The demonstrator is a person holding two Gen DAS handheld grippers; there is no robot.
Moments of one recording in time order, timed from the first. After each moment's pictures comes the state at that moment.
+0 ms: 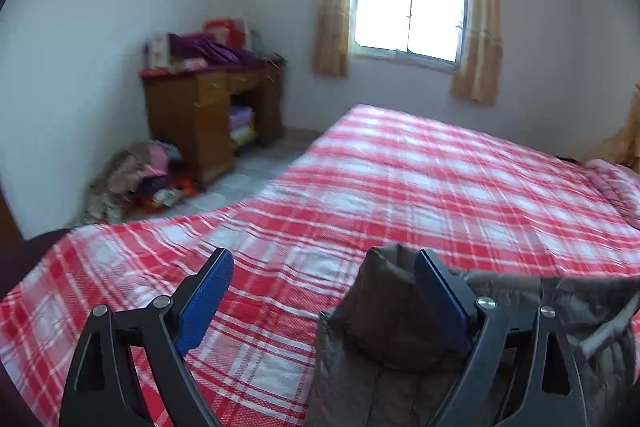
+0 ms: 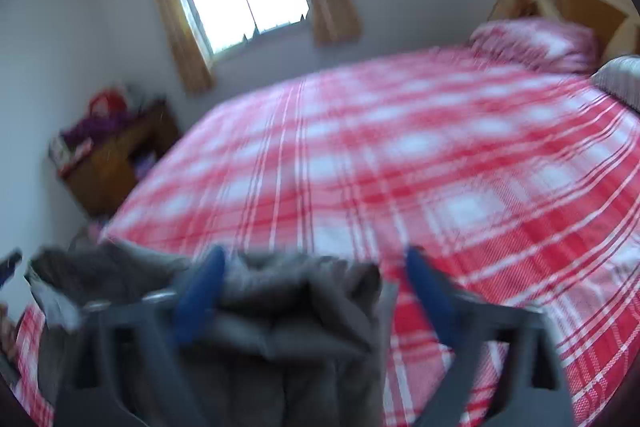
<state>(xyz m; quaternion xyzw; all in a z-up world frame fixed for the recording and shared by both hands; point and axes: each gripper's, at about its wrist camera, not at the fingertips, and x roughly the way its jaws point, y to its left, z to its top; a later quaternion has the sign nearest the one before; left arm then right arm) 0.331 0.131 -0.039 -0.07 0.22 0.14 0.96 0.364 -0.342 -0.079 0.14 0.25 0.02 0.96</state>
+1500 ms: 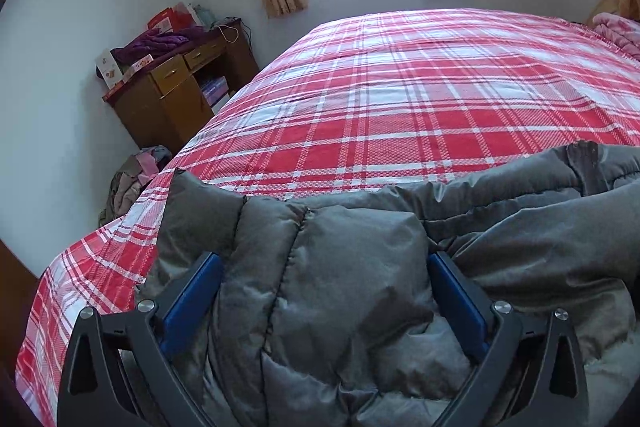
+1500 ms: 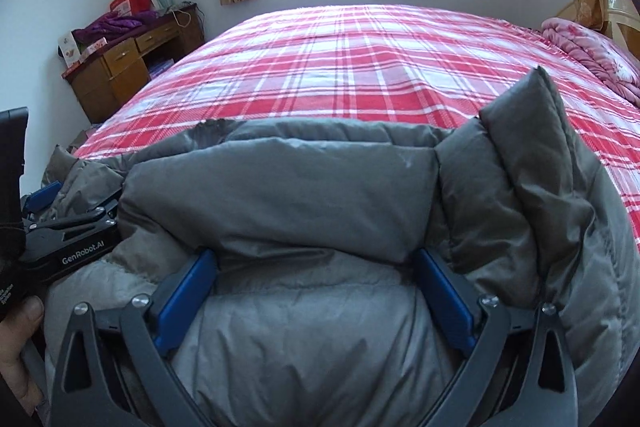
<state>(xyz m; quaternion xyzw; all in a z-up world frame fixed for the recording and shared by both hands) 0.468 0.015 -0.178 0.10 0.36 0.13 0.92 0.430 -0.193 -0.162 0.03 0.38 0.08 0.92</state>
